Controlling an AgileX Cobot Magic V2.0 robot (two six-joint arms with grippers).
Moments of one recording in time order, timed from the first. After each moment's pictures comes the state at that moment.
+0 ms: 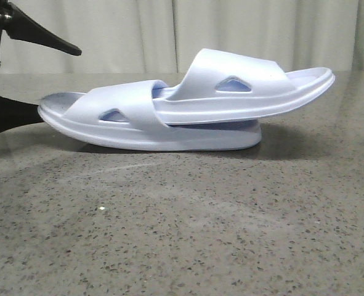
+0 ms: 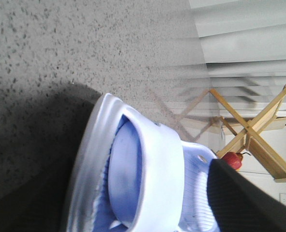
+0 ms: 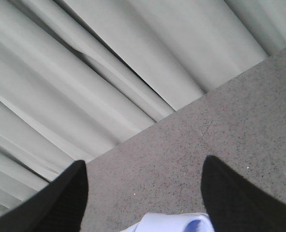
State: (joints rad) left arm -0.06 1.52 -0.70 -1.78 0.90 0.88; right arm 0.23 0.64 -0.72 0.27 0.22 0.44
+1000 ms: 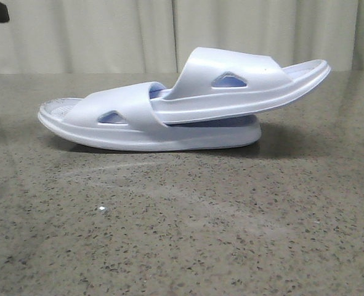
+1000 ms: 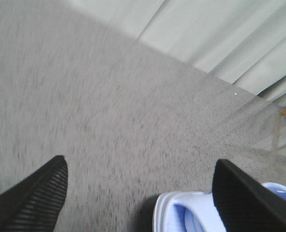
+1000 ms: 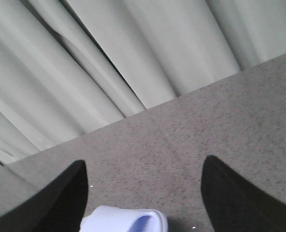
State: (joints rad) left arm 0.16 1.33 -0.71 -1.78 0.82 1.52; right arm 0.23 0.64 -0.72 0.04 0.28 0.44
